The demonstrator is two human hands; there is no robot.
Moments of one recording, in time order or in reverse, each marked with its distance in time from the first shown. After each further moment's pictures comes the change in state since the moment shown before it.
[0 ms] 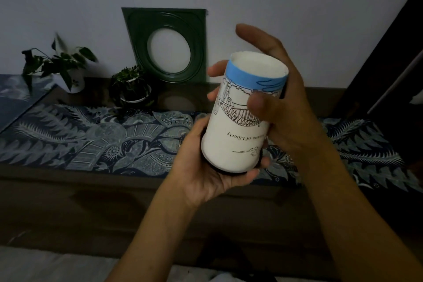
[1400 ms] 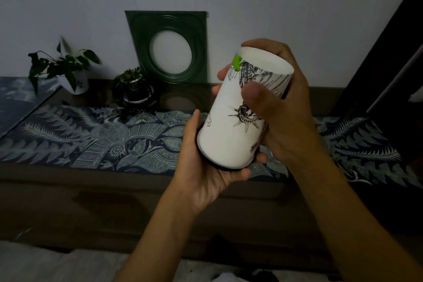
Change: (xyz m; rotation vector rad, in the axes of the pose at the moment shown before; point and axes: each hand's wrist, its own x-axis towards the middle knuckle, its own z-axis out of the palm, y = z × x) left_hand -0.016 -0.023 -0.003 0.045 0.014 0.202; right_hand -0.021 -0.009 0.020 -0.017 0.231 -0.047
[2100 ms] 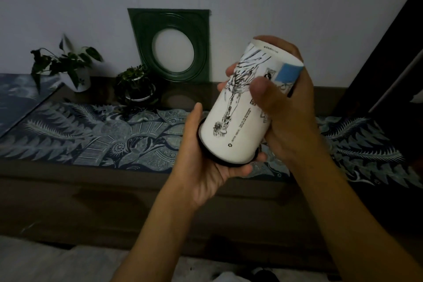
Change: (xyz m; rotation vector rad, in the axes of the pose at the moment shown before) left_hand -0.006 0.008 0.004 0.092 0.055 0.032; right_hand -0.004 0.000 0.003 0.038 0.057 0.029
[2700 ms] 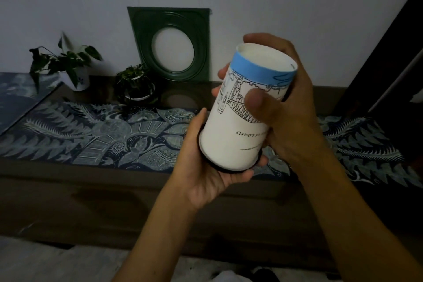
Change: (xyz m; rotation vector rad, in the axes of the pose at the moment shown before) left_hand -0.002 -0.001 -0.007 -0.081 -0.045 -0.093; right_hand 0.000 -0.002 0.002 -0.100 -0.119 -0.039
